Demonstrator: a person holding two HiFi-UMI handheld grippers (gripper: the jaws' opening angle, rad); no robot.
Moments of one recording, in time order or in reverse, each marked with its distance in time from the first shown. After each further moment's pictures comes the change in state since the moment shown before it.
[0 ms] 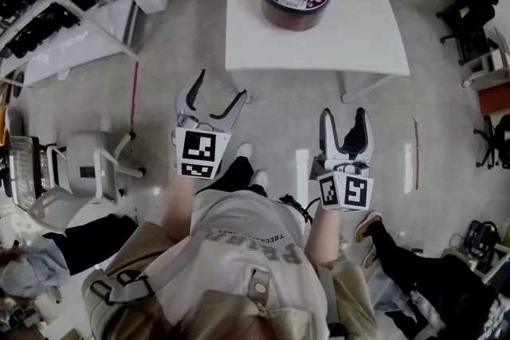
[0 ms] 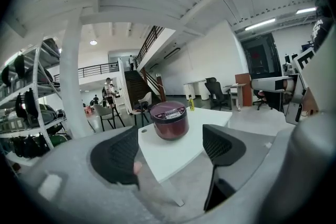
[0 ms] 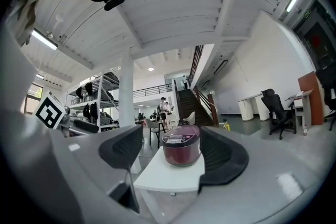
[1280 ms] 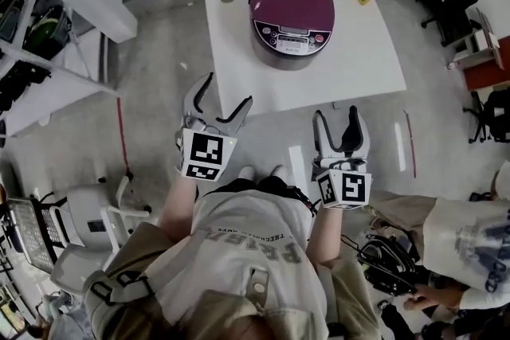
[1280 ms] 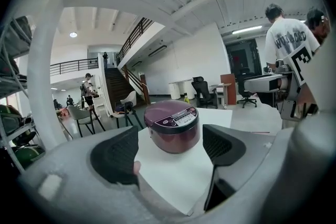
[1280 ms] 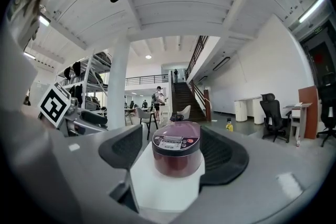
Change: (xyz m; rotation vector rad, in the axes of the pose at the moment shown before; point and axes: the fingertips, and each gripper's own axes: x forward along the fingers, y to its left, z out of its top) left arm 0.178 0.092 0.005 0.045 -0.002 -0.229; right arm 0.179 0.012 -0.032 -0.105 0.102 -0.082
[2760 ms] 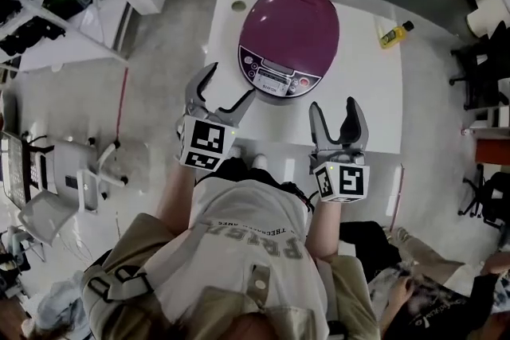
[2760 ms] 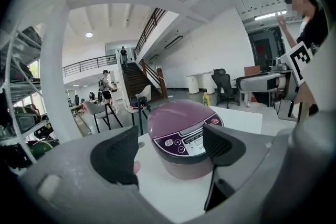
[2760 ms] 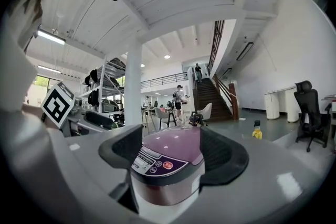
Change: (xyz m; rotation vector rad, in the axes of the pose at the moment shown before) left arm 0.137 -0.005 0.041 -0.051 0.093 0.222; right arm 0.152 -0.114 0.001 0.012 0.016 0.315
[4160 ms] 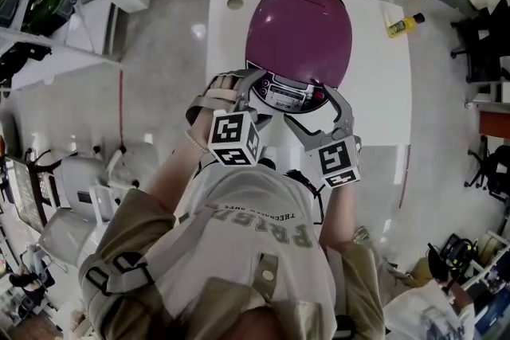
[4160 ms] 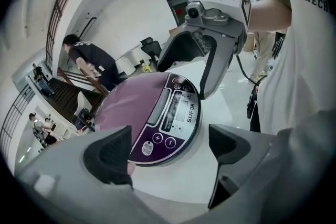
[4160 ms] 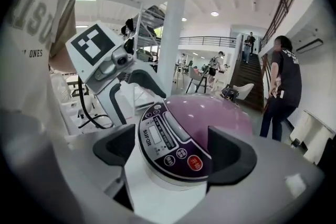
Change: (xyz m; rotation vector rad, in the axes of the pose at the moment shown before) left arm 0.073 -0.052 -0.054 0.682 0.267 -0.588; right arm 0.087 0.071 -0.087 -0.368 0.501 0.368
